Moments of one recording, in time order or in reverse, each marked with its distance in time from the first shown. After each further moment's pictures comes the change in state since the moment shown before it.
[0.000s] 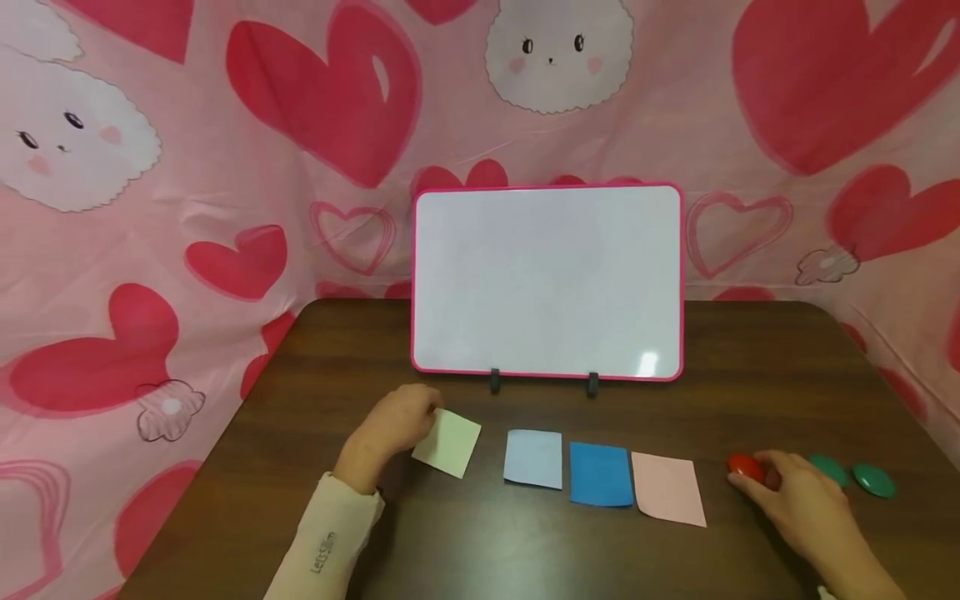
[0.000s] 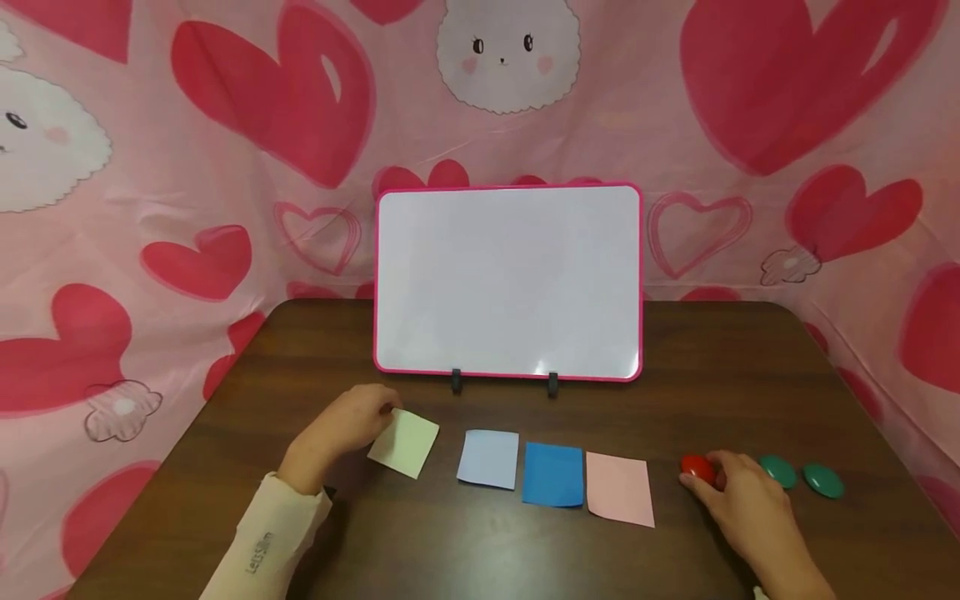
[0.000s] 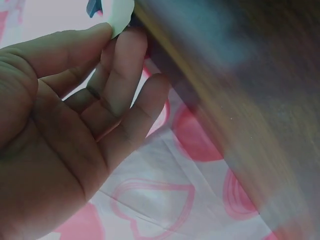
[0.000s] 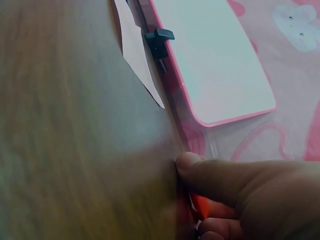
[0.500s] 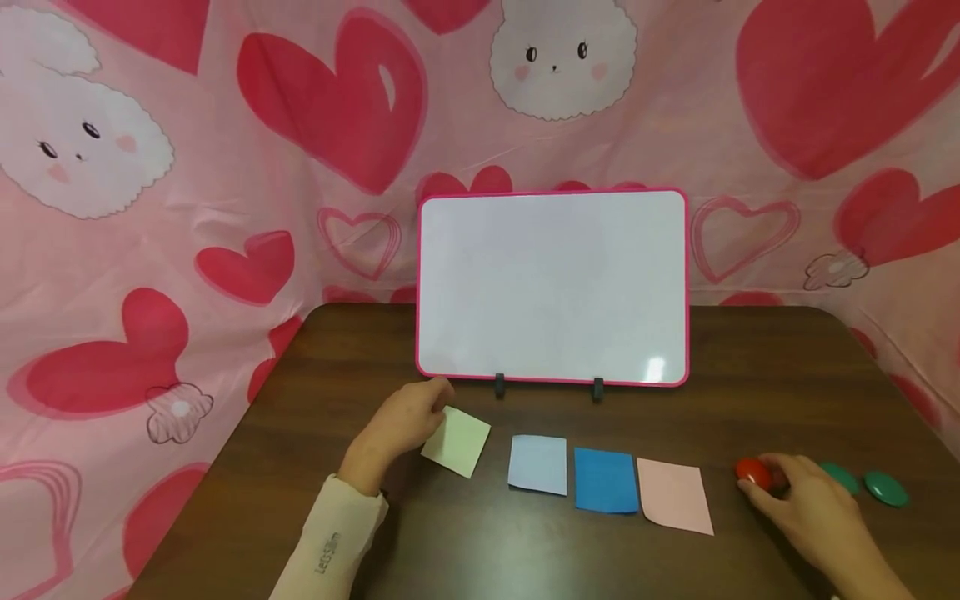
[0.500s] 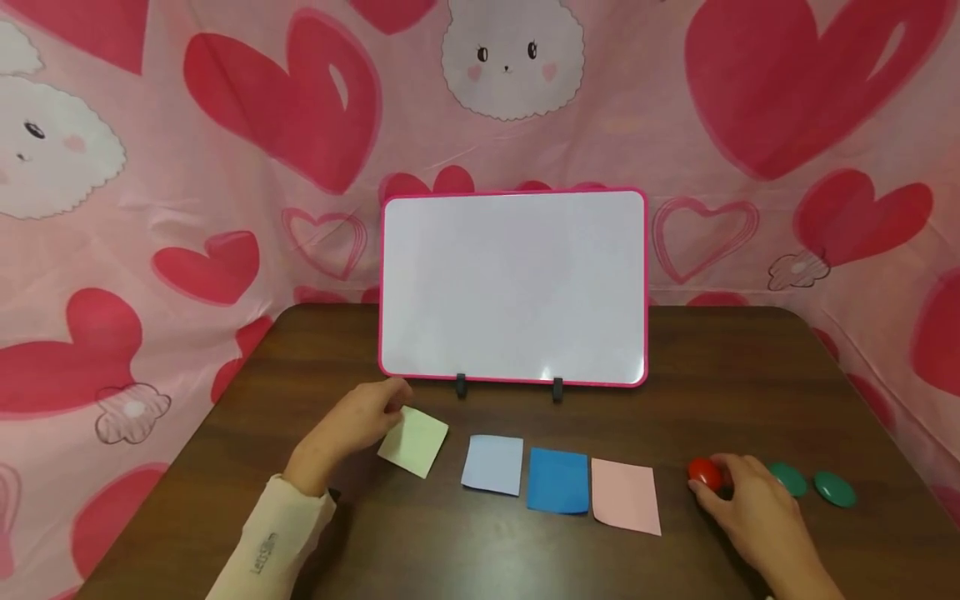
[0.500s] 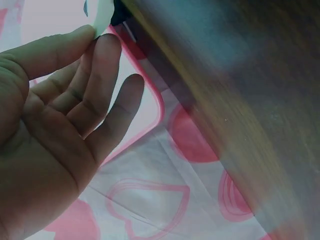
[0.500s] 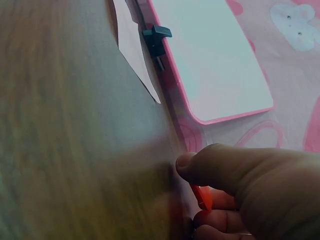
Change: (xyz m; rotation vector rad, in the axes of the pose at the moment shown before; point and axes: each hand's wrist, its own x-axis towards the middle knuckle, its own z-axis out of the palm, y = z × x) left_hand 0.001 0.002 -0.004 -0.105 0.035 -0.020; right_hand 0.002 0.005 0.004 0.008 0.047 -0.032
